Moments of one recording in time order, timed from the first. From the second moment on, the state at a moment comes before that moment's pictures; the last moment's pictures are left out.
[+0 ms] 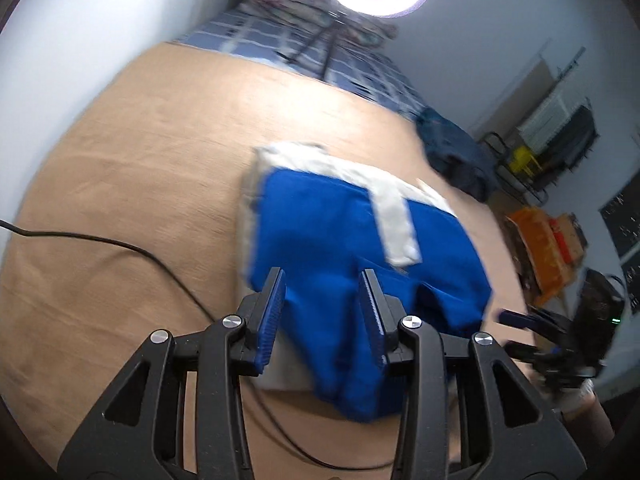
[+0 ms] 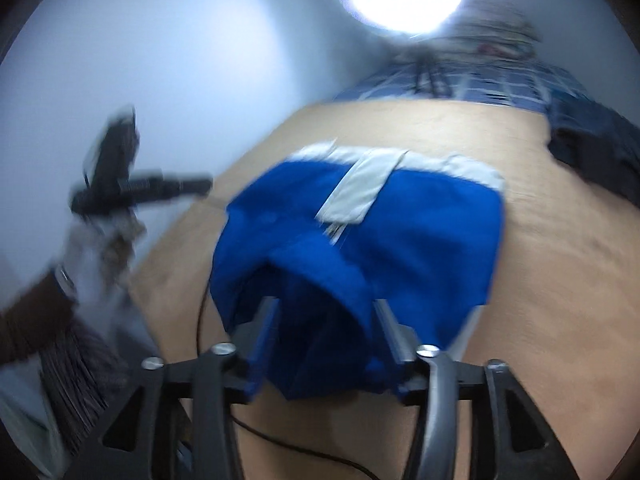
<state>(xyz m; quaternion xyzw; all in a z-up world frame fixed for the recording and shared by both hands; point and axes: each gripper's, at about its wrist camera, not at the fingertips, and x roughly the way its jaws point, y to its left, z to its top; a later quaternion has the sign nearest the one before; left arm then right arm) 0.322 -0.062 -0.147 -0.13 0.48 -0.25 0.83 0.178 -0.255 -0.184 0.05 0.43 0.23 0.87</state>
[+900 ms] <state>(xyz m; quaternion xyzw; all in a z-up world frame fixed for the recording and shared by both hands) 0.319 -0.119 -0.197 -0.04 0.52 -0.27 0.81 0.278 -0.314 -0.231 0.14 0.50 0.23 0.82</state>
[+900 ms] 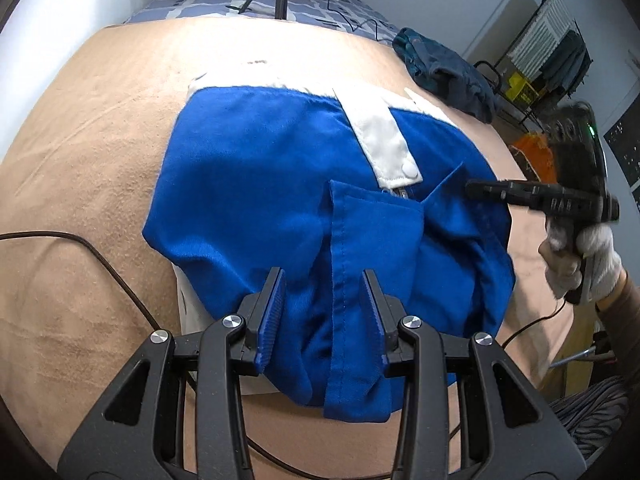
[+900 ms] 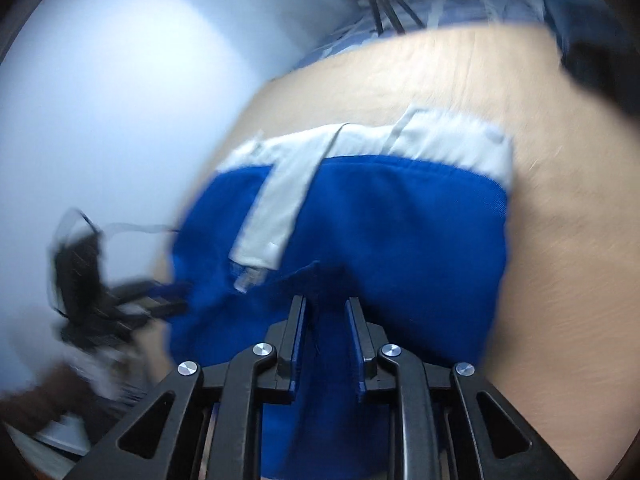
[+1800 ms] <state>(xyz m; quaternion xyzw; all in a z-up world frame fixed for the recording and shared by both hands) 0.360 -0.126 -0.172 0.00 0.45 -0.26 0.85 0.242 -0.288 -0.191 0.01 0.42 0.17 0.89</state>
